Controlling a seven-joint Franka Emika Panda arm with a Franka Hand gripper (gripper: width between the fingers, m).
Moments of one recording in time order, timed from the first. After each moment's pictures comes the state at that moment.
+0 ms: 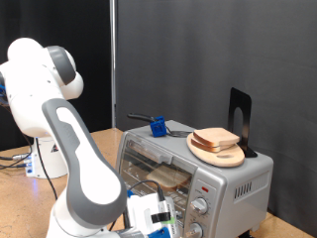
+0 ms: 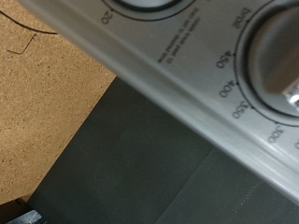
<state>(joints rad) -0.53 1.06 0.40 -1.32 1.01 1.76 -0.57</state>
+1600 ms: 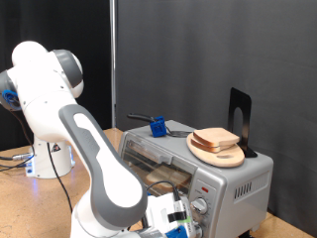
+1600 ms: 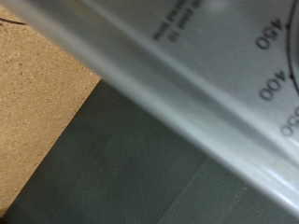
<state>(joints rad) -0.49 1.08 0.42 -1.32 1.03 1.77 -0.58</state>
